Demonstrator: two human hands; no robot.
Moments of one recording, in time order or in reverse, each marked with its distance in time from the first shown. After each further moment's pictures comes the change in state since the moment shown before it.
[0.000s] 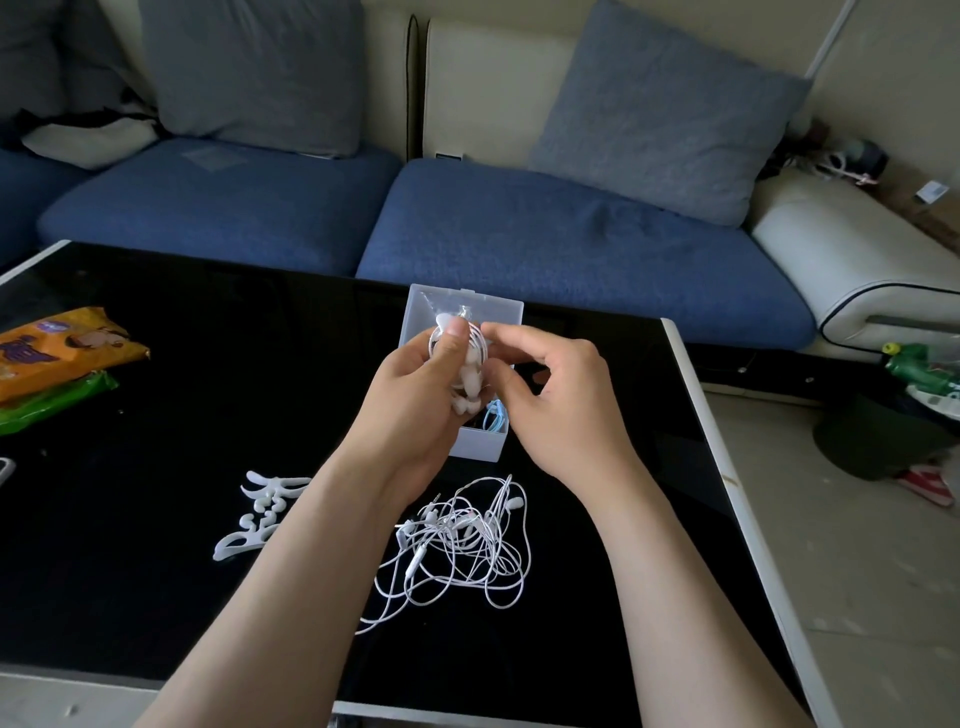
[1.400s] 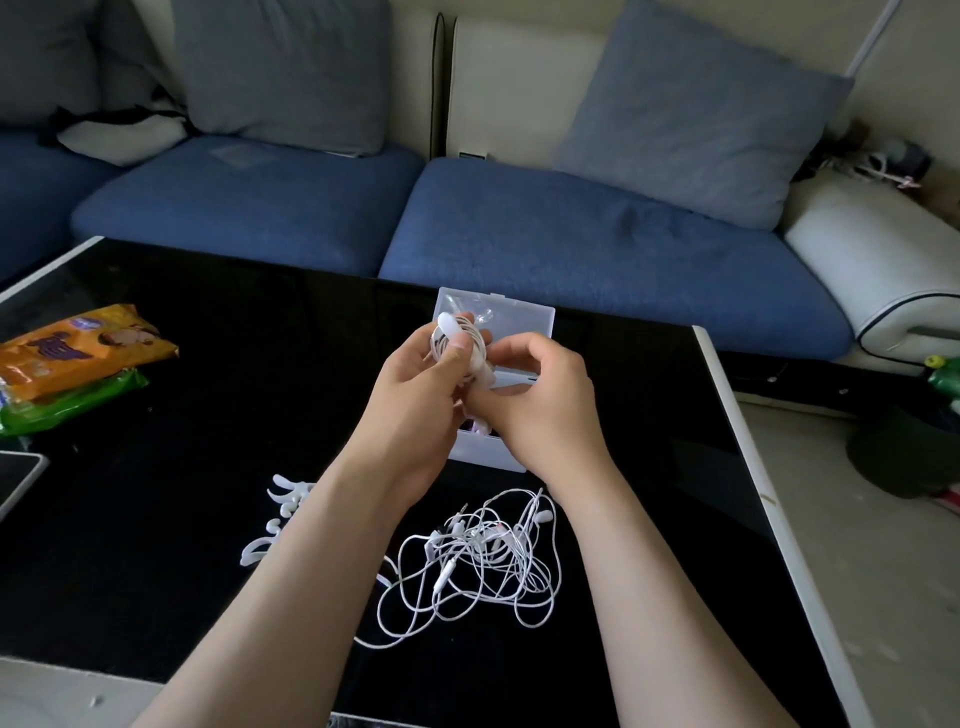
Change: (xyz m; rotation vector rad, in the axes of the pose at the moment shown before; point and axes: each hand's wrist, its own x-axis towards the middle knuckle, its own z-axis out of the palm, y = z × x) left_hand 0.010 0.004 -0.026 -0.005 0.068 0.014; right_hand 0.015 -0.007 0.047 0.149 -0.010 0.356
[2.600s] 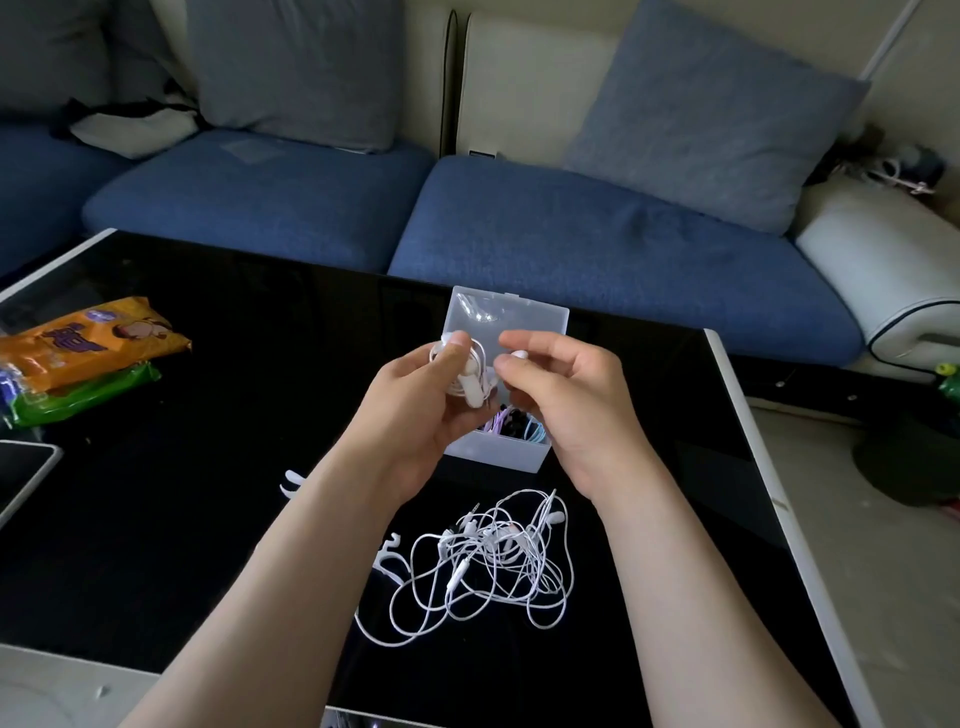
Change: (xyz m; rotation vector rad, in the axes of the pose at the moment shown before) left_hand 0.005 0.003 -0.022 -0.095 0.057 -0.215; right_hand 0.008 0.000 -0.005 0.419 -0.067 0.088
